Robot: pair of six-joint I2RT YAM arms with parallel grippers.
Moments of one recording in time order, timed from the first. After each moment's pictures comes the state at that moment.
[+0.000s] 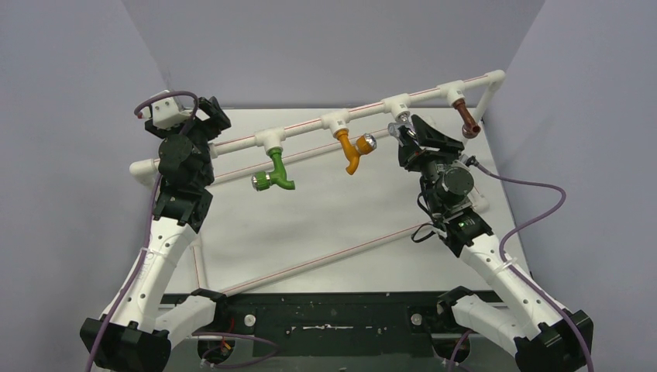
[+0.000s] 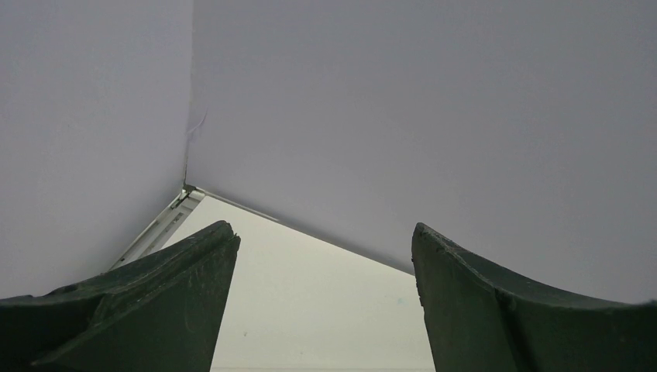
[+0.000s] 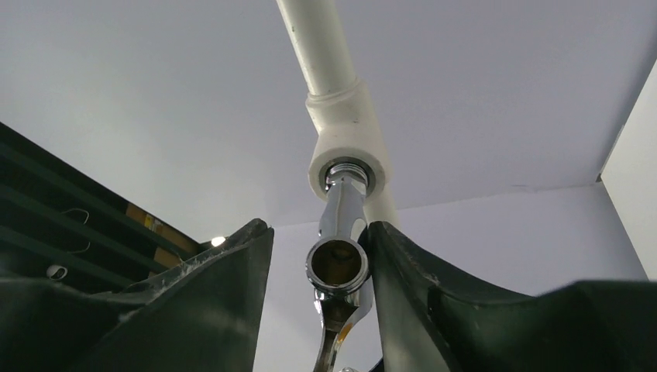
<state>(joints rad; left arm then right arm) -0.25 1.04 1.04 0.18 -0.52 -0.25 0.44 0.95 0.76 0.30 0.33 1.91</state>
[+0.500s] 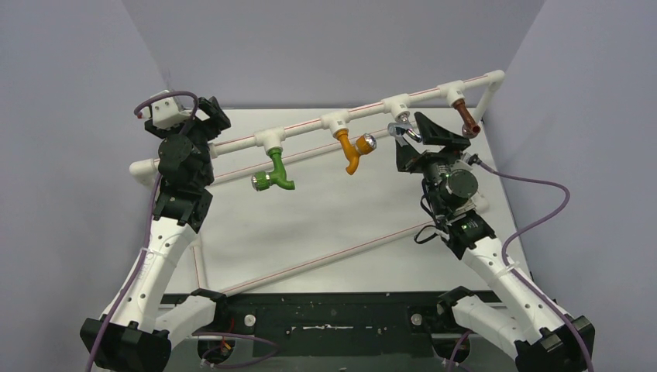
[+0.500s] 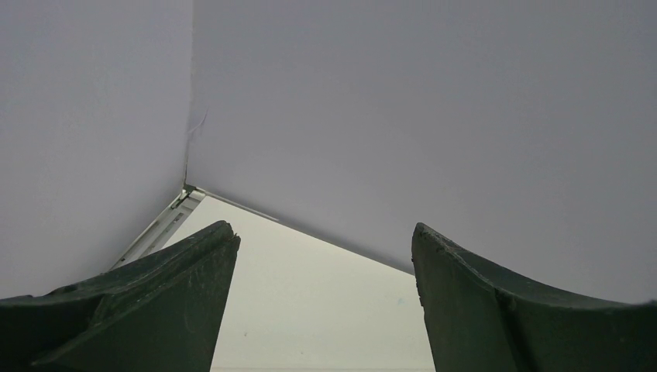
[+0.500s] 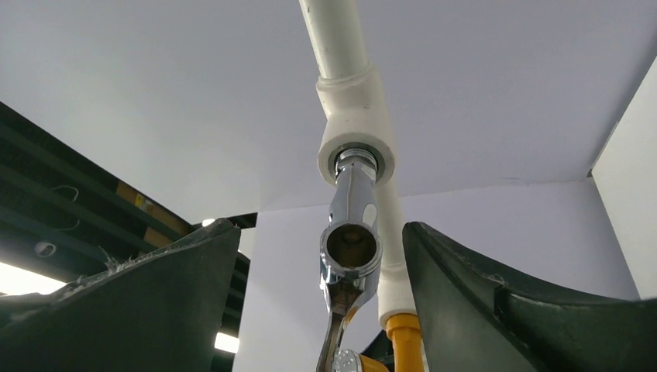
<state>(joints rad) -0.25 1.04 1.04 0.18 -0.51 -0.25 0.43 0.93 0.75 0.33 0.29 1.87</state>
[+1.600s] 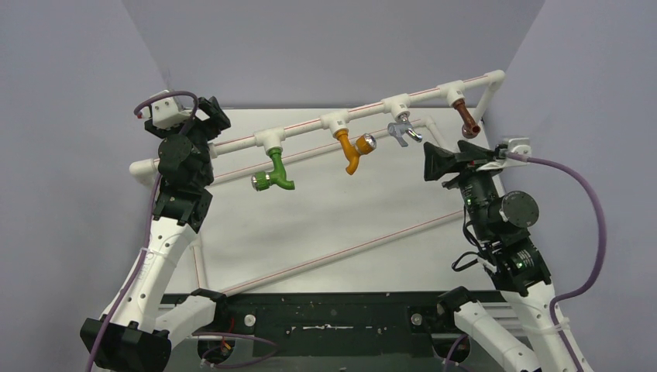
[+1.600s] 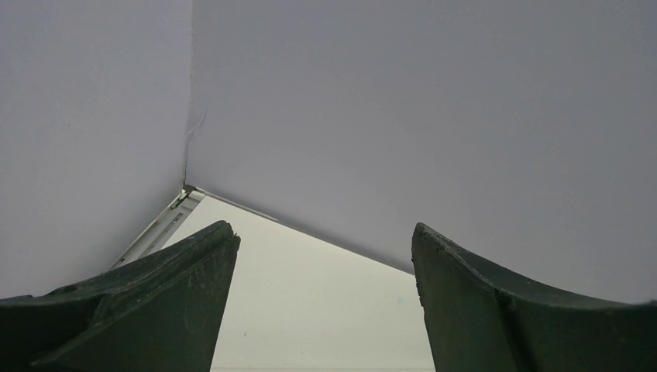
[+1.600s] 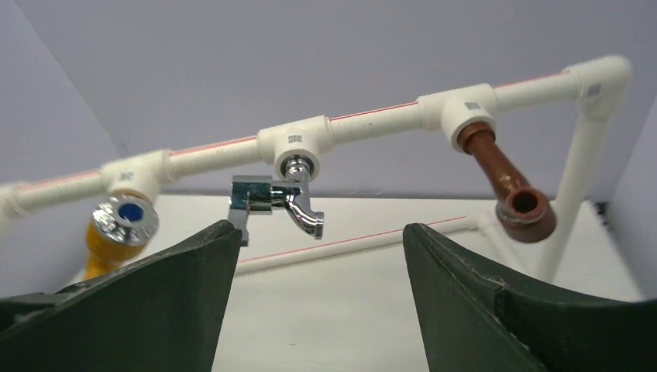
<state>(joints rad) -0.25 1.04 1.04 0.18 -0.51 -0.25 0.41 0.65 0.98 -0.14 0.21 0.26</state>
